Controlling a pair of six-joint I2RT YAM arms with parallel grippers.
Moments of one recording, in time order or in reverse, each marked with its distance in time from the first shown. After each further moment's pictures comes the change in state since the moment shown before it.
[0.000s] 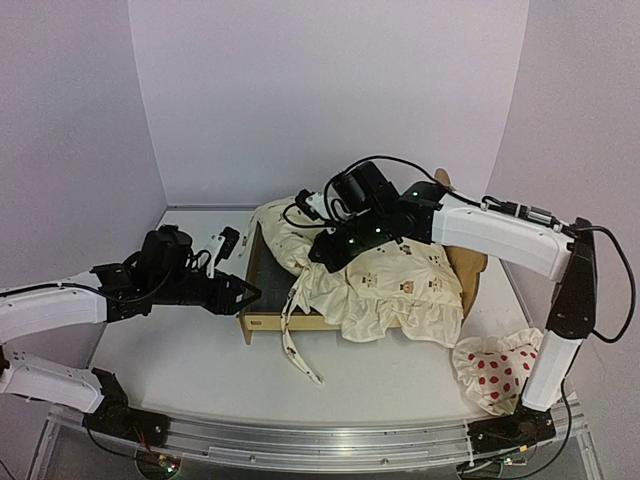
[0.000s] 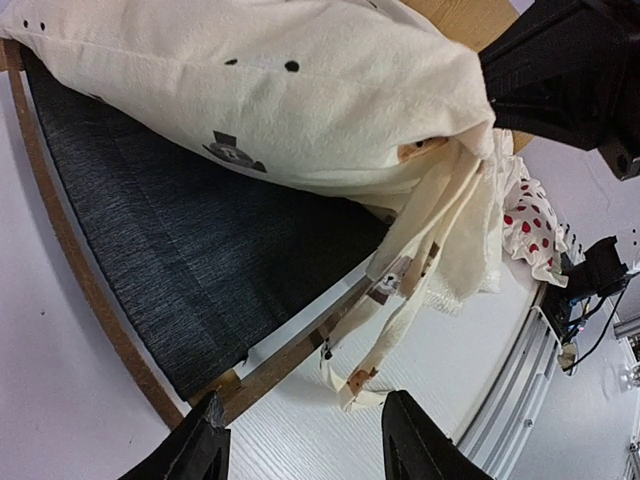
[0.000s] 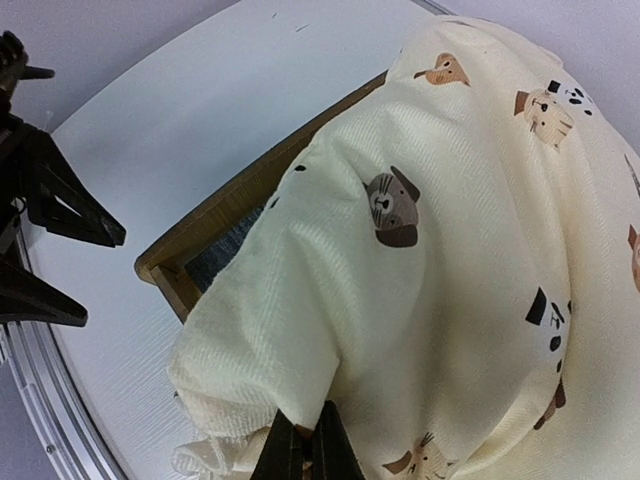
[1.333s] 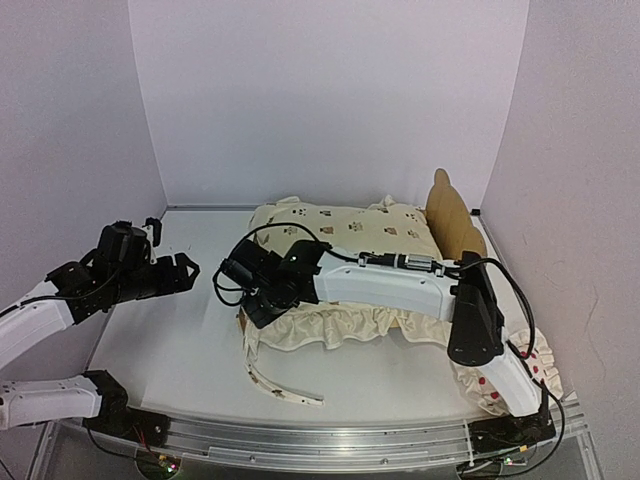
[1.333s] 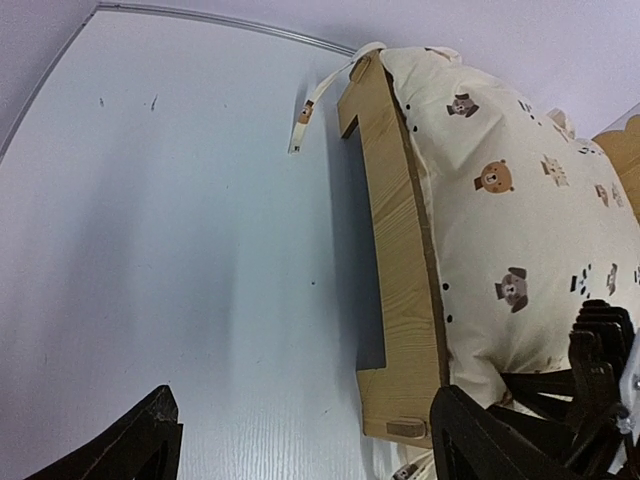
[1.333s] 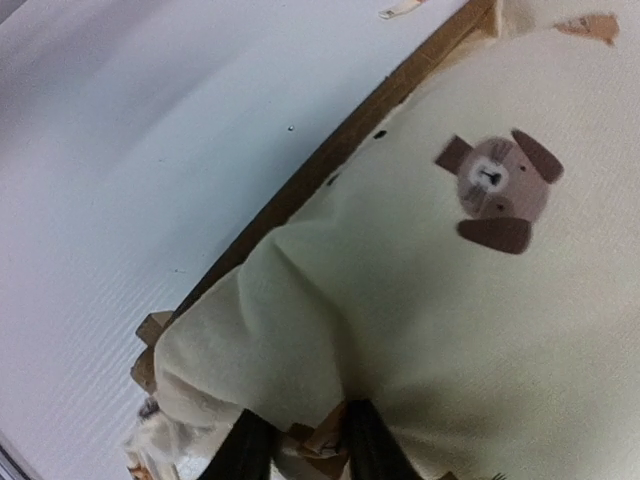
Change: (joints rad) left arm 0.227 -0.244 0.003 -0.349 -0.389 -0.206; right arm 0.287 0.535 0.517 -0.239 0.418 0.282
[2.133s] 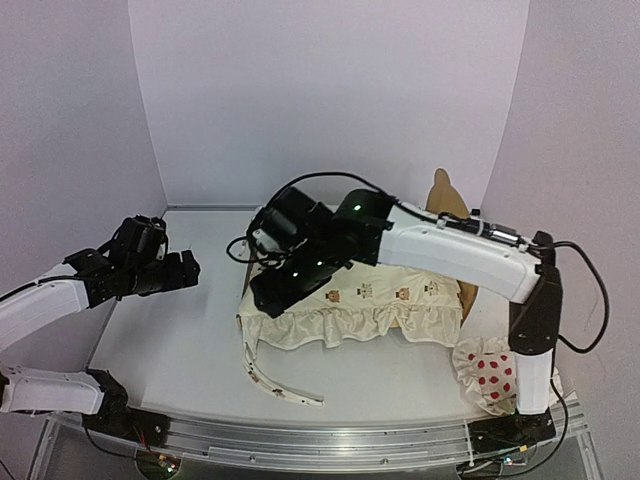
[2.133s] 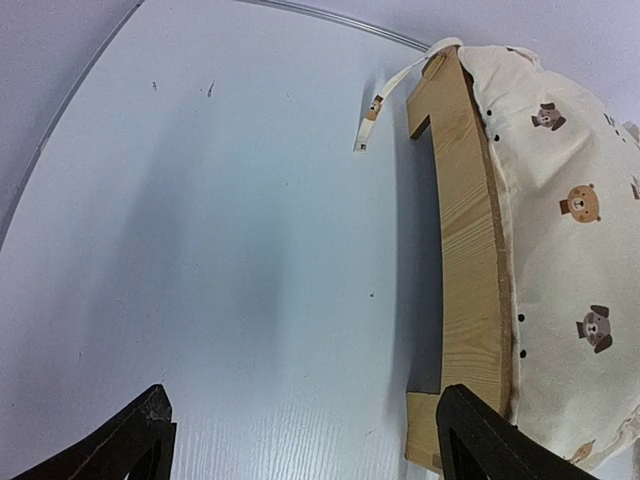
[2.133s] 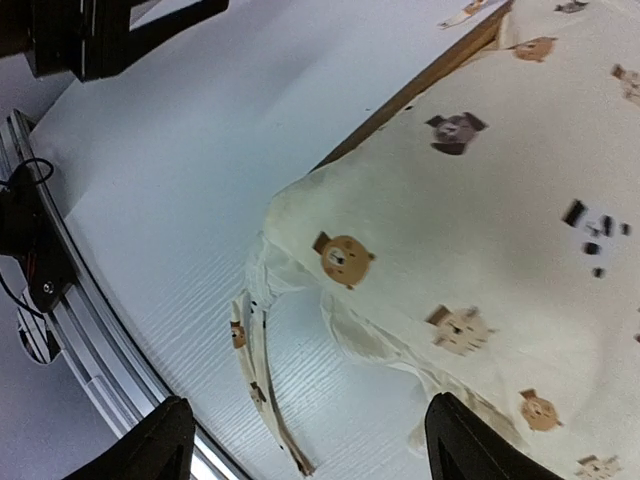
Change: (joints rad) left arm 0.003 0.157 0.061 -0.023 -0.121 -0.033; right arm -0.031 -0.317 -0.128 -0.121 -0.265 -0.002
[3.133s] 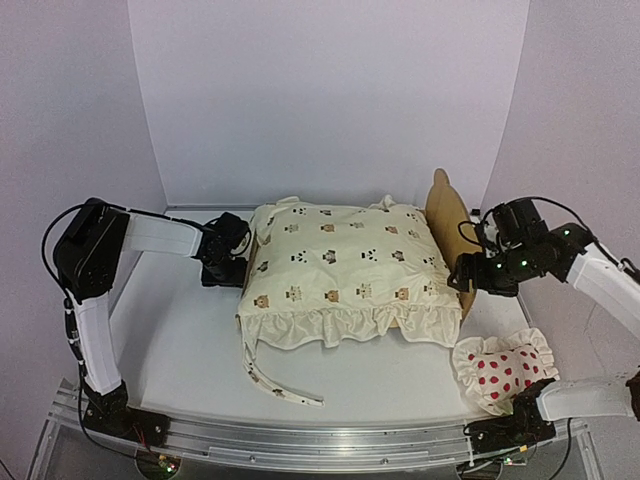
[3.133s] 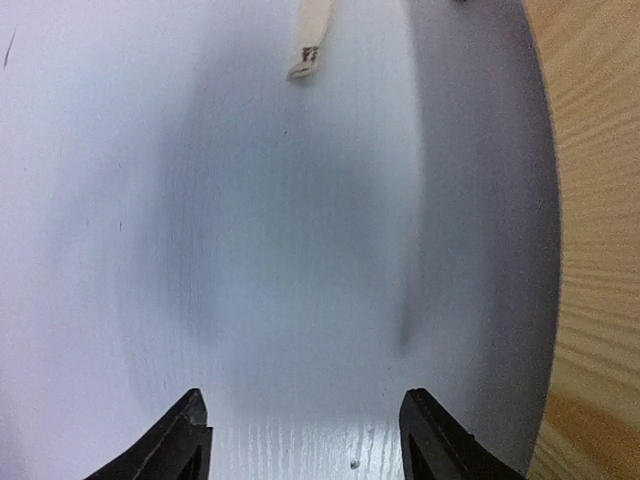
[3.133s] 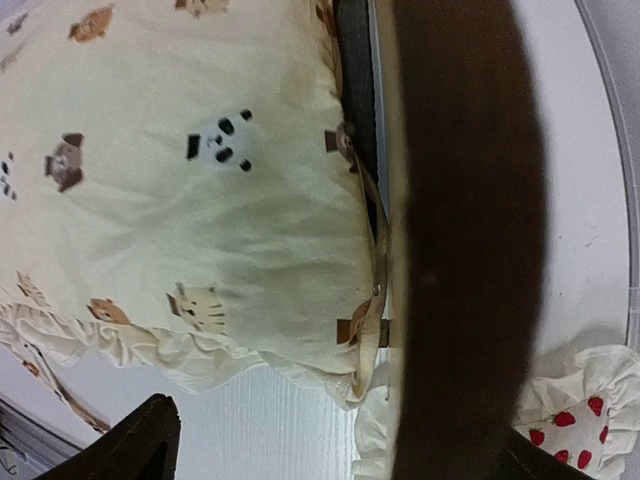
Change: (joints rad) left arm 0.004 0.945 0.498 0.061 0.057 0.134; right arm -0.768 -0.966 -1.086 0.111 -0.098 0.086
